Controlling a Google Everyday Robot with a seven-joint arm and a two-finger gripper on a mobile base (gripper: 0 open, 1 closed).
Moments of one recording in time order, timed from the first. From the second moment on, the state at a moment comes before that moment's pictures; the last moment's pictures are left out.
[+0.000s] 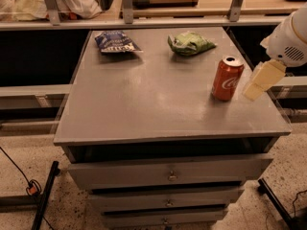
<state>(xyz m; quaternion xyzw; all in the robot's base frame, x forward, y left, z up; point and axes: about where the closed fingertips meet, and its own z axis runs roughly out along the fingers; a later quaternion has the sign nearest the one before) 0.547 -0.252 0.921 -0.50 0.83 -0.01 0.24</state>
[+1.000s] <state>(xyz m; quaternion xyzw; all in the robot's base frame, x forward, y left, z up) 0.592 -0.242 0.896 -0.46 0.84 0.06 0.29</state>
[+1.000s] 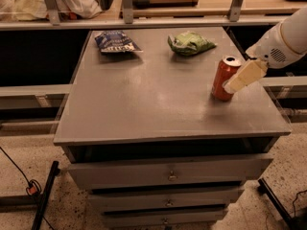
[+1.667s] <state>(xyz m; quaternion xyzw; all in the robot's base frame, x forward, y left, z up) 0.601 -0.225 0.885 -0.45 0.84 0.10 0.30</state>
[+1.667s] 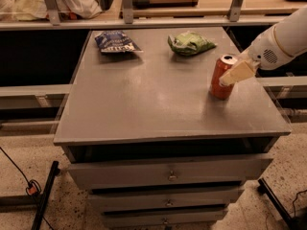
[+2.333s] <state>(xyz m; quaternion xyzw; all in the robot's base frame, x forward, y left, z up) 0.605 -0.222 0.913 -0.45 0.83 0.13 0.31</state>
